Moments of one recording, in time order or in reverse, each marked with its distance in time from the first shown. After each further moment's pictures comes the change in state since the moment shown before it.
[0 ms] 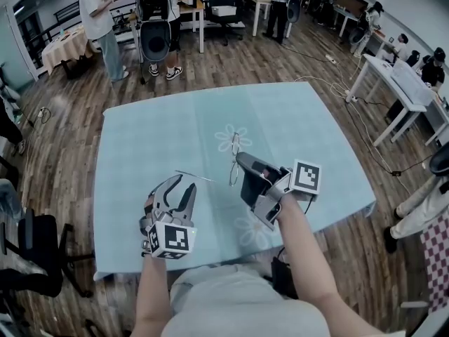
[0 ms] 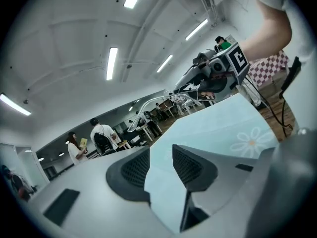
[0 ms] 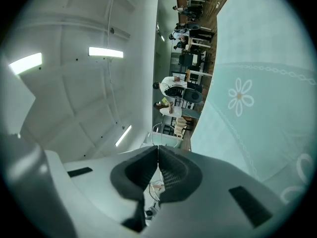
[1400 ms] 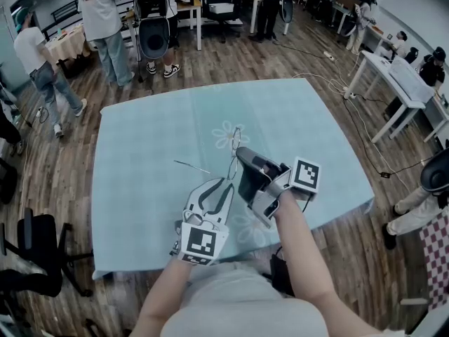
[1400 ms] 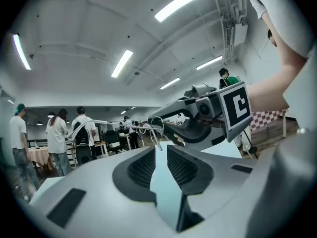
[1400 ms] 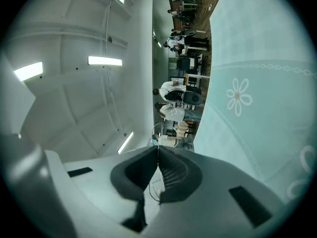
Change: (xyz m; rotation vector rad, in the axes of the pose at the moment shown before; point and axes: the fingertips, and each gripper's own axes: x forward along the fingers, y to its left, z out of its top) left arm 0.012 -0.072 0.080 -0.317 -0.215 -0.163; right arm -0.007 -0.003 0.006 0.052 -0.069 0.027
